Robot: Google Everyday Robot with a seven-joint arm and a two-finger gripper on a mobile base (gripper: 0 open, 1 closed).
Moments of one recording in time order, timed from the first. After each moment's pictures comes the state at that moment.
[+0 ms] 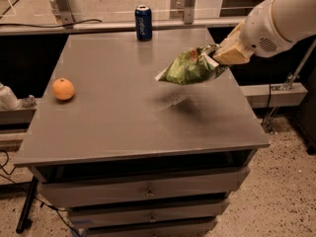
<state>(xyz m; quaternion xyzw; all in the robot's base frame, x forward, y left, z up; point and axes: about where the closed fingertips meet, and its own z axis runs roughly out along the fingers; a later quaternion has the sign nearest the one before) 0.564 -0.152 0.974 -0.54 0.75 0.01 0.38</state>
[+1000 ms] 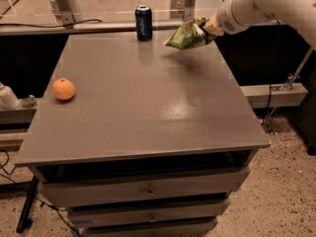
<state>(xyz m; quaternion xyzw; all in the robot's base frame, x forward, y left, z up) 0.757 -0.175 0.959 -0.46 0.76 -0.09 0.46</state>
